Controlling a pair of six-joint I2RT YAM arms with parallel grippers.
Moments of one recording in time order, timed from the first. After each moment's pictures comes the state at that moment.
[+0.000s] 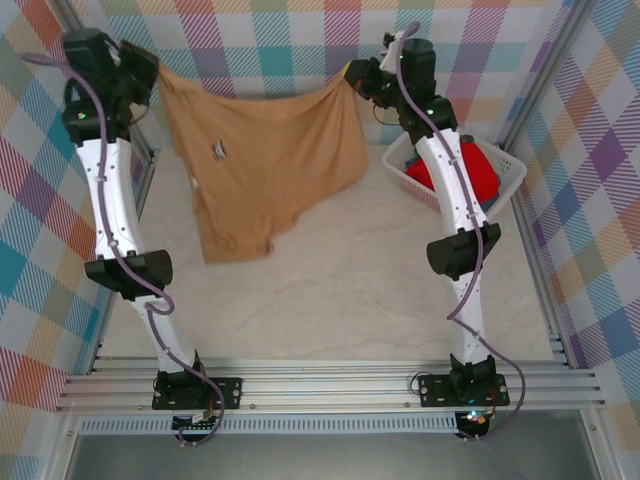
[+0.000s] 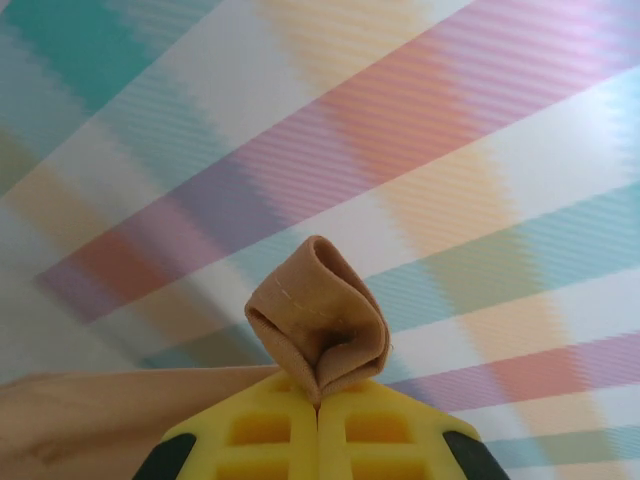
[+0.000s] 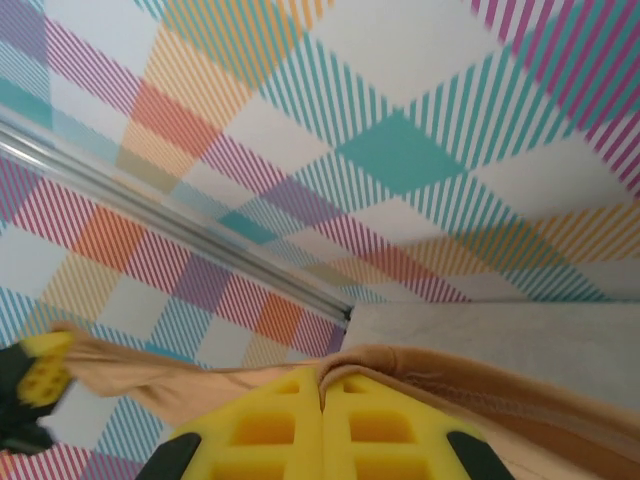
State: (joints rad) left arm 0.17 2.02 2.72 -0.84 0.24 -0.96; right arm 0.33 2.31 2.80 -0.62 -0.42 0.80
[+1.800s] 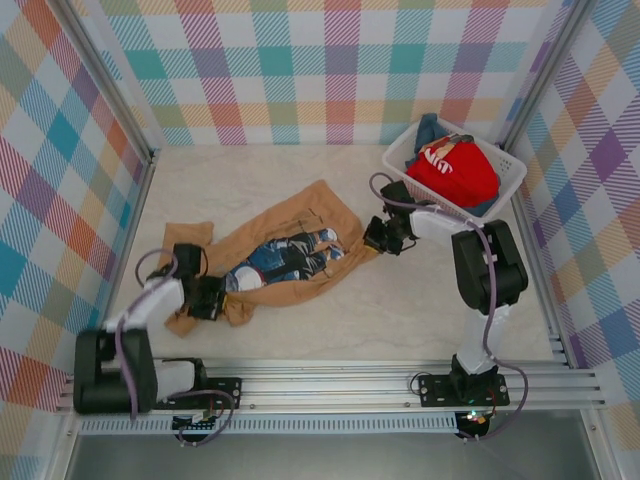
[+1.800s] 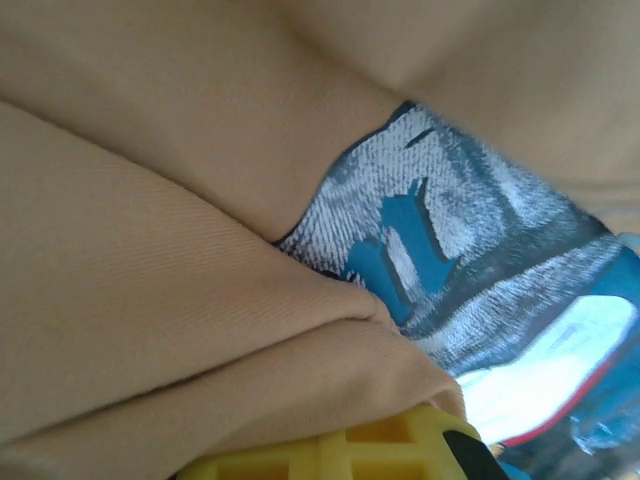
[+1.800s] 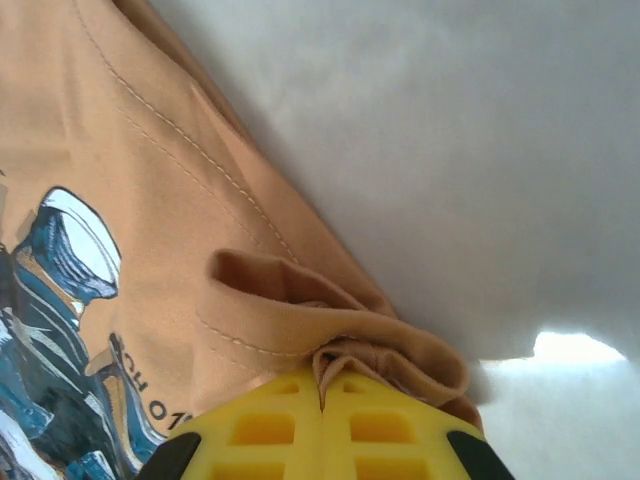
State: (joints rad) left arm 0.03 1.32 0.61 -0.61 0.22 -1.31; right arm 0.35 1.92 1.25 -0.51 -0.32 0.78
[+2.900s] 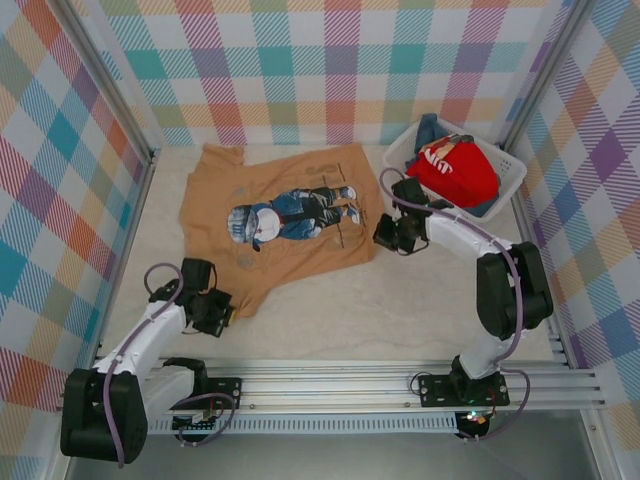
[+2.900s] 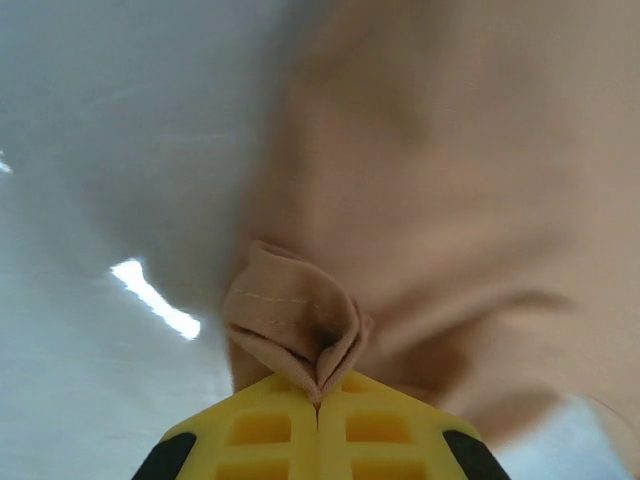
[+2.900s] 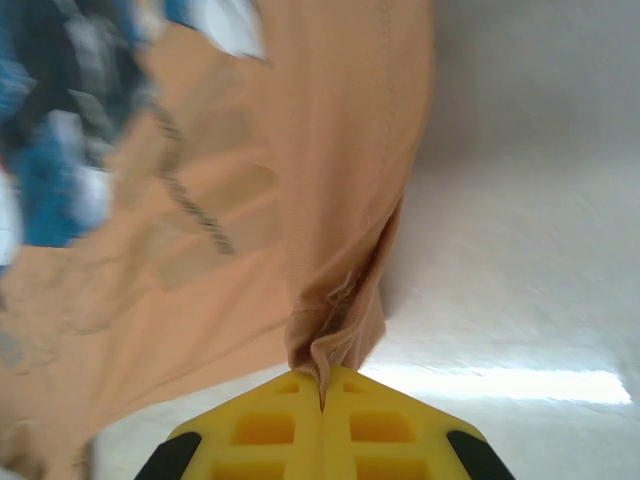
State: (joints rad) left arm -0.10 1.01 0.43 -0.70 0.22 -1.31; right arm 0.35 1.69 1.14 -0.61 -0.25 0.70
